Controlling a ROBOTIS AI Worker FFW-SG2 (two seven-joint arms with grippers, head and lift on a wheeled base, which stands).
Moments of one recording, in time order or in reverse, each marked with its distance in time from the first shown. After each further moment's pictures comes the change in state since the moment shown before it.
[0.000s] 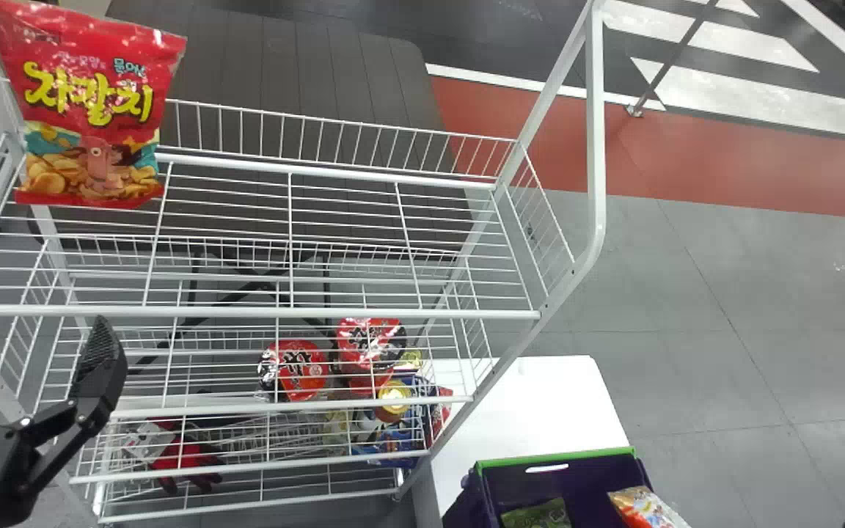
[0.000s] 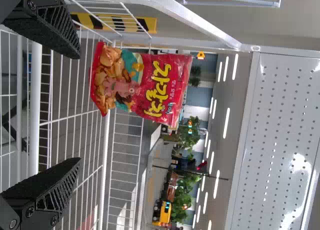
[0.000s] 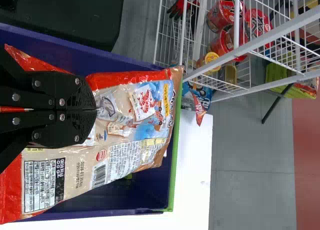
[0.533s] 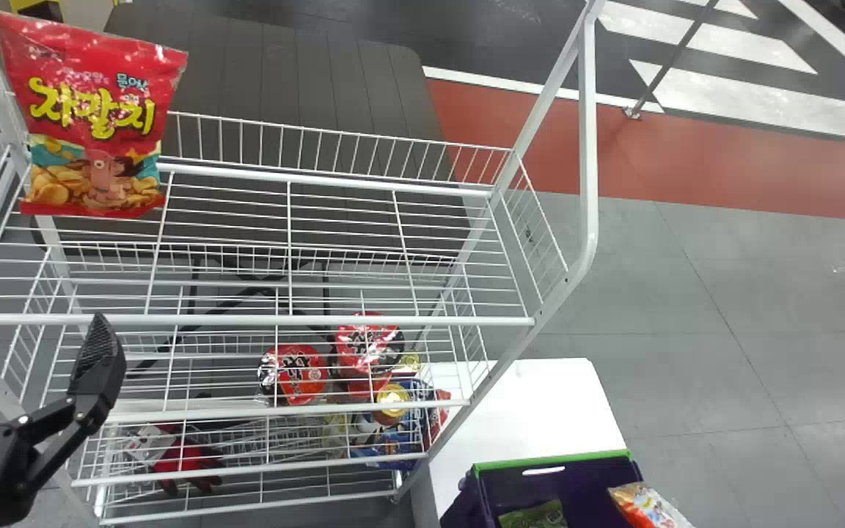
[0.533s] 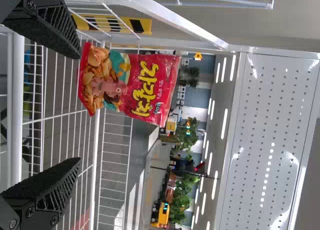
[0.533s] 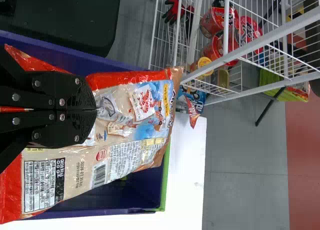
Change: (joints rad) left arm 0.003 0.001 -0.001 -0.008 -0.003 0.000 0.003; right arm 0.000 0.001 -0.004 -0.009 -0.013 0.003 0.015
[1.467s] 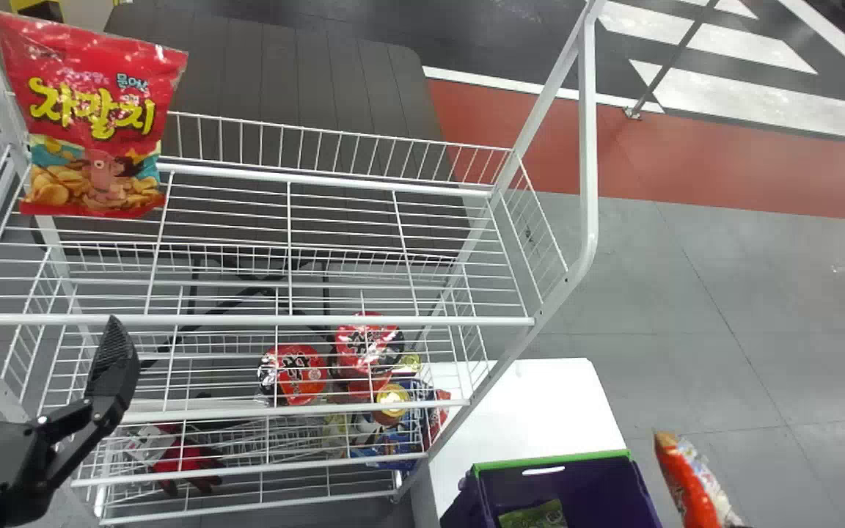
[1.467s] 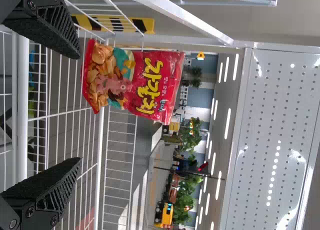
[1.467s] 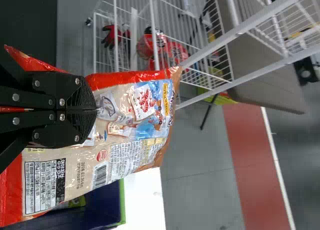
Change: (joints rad) left arm -0.014 -0.003 -0.025 0.017 -0.022 0.011 0.026; right arm 0.061 0.157 -0.188 -0.391 -0.209 0.262 0.147
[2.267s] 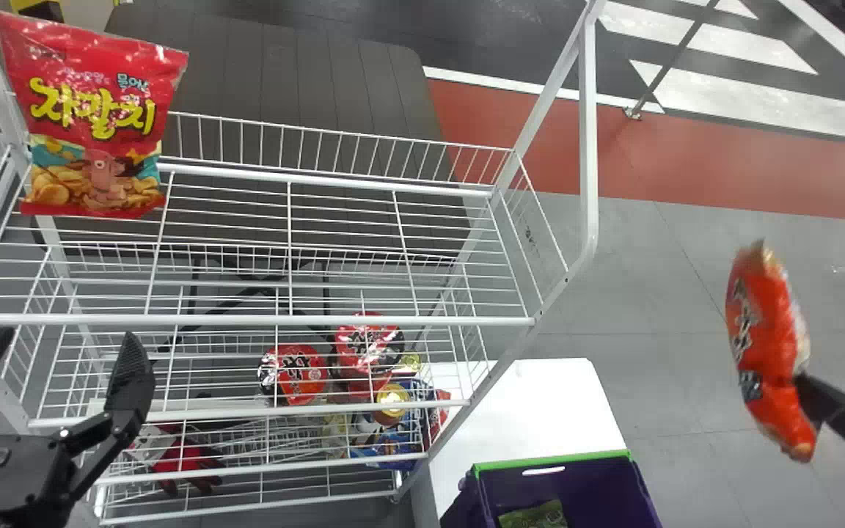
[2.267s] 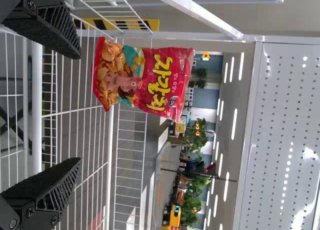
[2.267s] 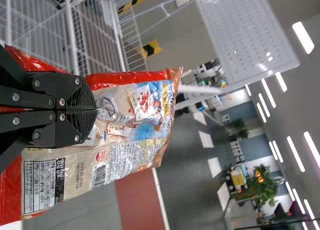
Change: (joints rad) left arm 0.004 0.002 -0.031 0.025 -0.038 0.001 0.033; right arm -0.102 0.198 -0.198 -0.661 -0.407 0.452 0.000
